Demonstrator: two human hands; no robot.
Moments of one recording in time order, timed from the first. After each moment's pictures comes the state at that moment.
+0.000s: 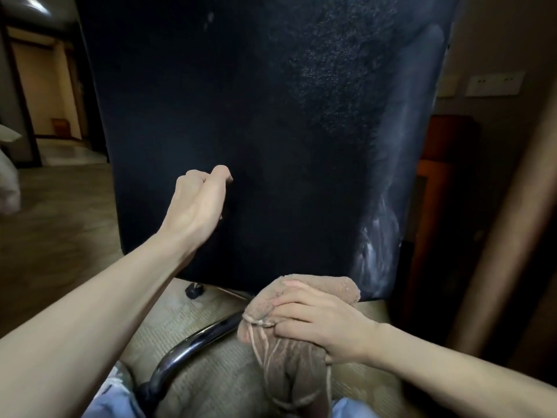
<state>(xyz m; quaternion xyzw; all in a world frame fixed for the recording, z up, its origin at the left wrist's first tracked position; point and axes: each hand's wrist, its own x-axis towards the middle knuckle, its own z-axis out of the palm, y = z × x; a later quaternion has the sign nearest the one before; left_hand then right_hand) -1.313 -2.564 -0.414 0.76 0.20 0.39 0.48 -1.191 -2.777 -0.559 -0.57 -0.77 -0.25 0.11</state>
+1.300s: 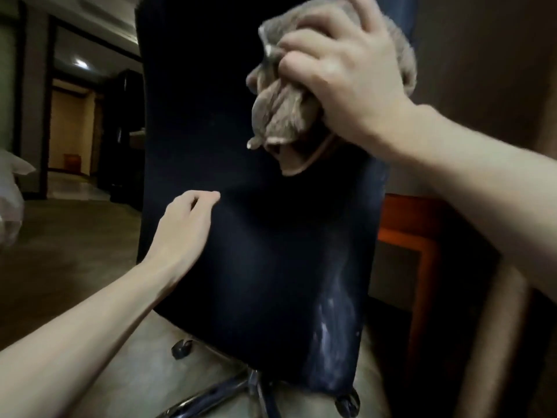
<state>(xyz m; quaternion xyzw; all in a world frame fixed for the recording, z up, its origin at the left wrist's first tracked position) -1.353 -2.529 -0.366 0.71 0.13 0.49 0.49 -1.276 -2.729 -0.169 -0.54 -0.50 -0.67 -0.09</state>
